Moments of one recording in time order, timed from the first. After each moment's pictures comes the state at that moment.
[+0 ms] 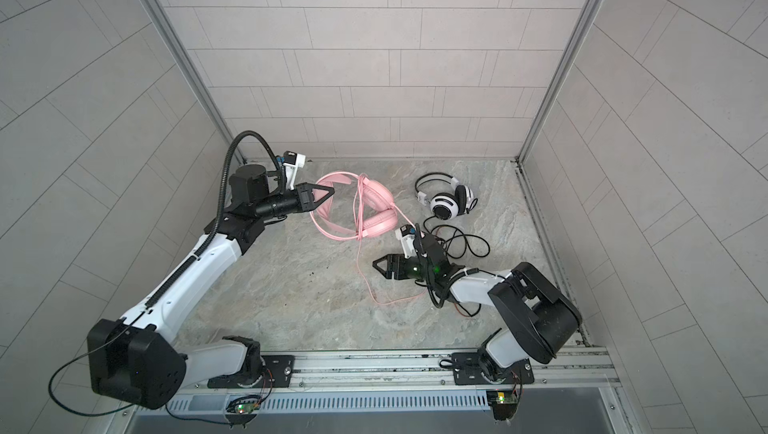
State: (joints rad) left arm -0.21 1.26 1.08 -0.15 0.75 -0.58; right arm 0.61 1.50 0.48 0.51 -0.42 0.70
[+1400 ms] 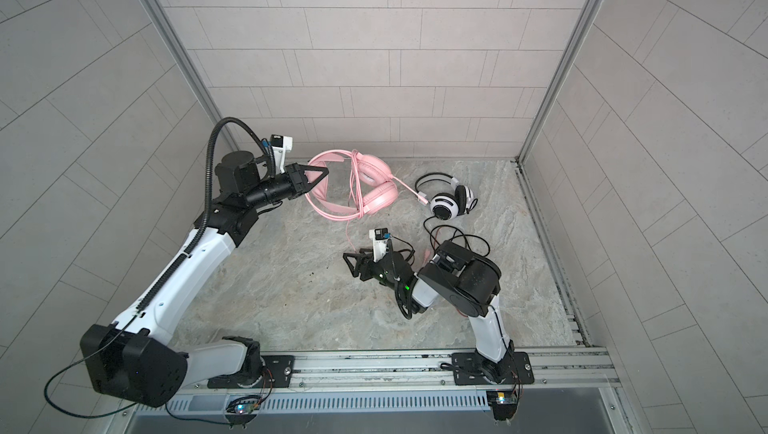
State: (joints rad) left arm -0.20 1.27 1.19 -0.11 0.70 -0.78; right arm 0.85 1.99 0.61 1.19 0.01 0.70
